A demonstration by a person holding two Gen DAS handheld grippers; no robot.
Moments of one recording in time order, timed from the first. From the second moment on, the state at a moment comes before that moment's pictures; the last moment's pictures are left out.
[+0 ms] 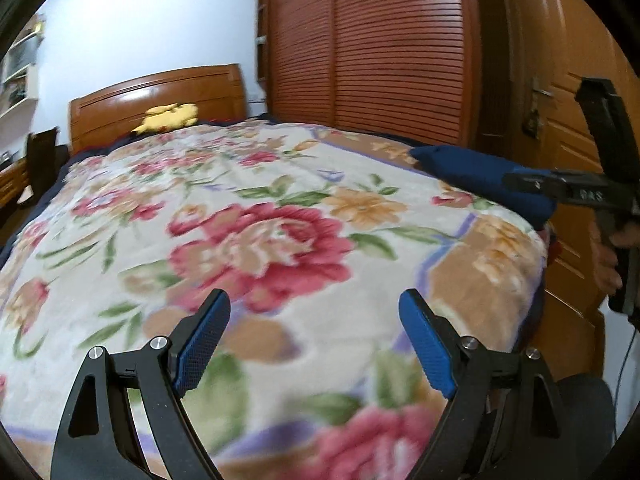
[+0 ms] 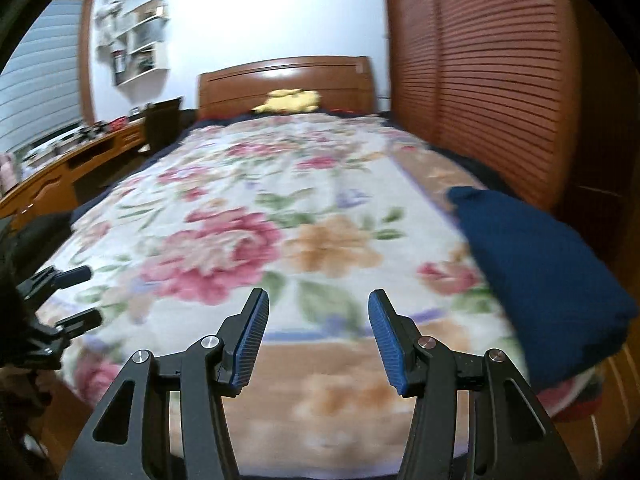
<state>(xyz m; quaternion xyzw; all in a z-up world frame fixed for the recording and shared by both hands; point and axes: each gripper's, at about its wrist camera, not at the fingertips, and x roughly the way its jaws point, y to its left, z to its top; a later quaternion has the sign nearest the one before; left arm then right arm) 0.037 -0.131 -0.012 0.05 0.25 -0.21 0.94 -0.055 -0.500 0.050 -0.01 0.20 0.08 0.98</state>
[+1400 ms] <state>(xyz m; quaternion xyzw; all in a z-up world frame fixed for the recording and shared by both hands) 0.014 -0.006 -0.020 -0.02 0.22 -0.01 0.97 0.002 -0.376 -0.022 0.00 0.12 0.14 0.98</state>
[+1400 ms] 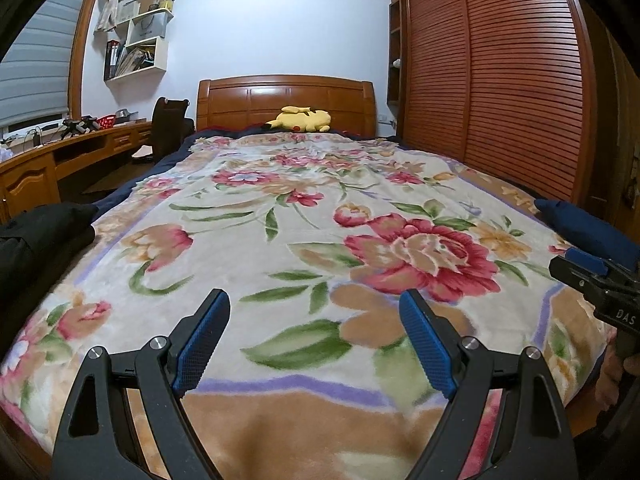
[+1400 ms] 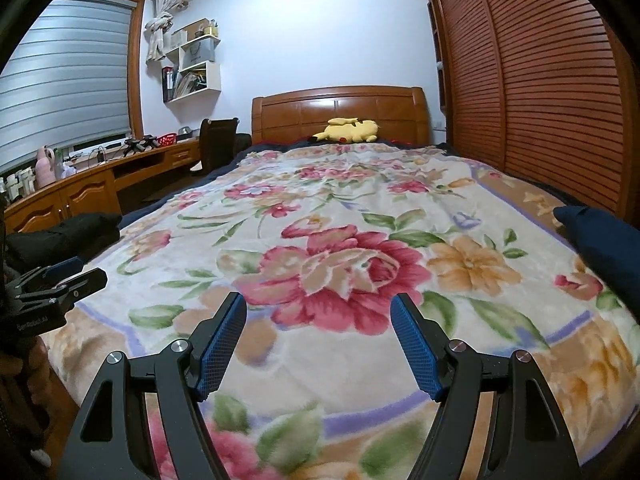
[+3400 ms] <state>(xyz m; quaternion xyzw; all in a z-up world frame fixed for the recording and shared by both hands) 0.010 -0.021 -0.017 -0.02 0.22 -0.02 0.98 0.010 -0.386 -0.022 0.00 0.11 0.15 0.98</state>
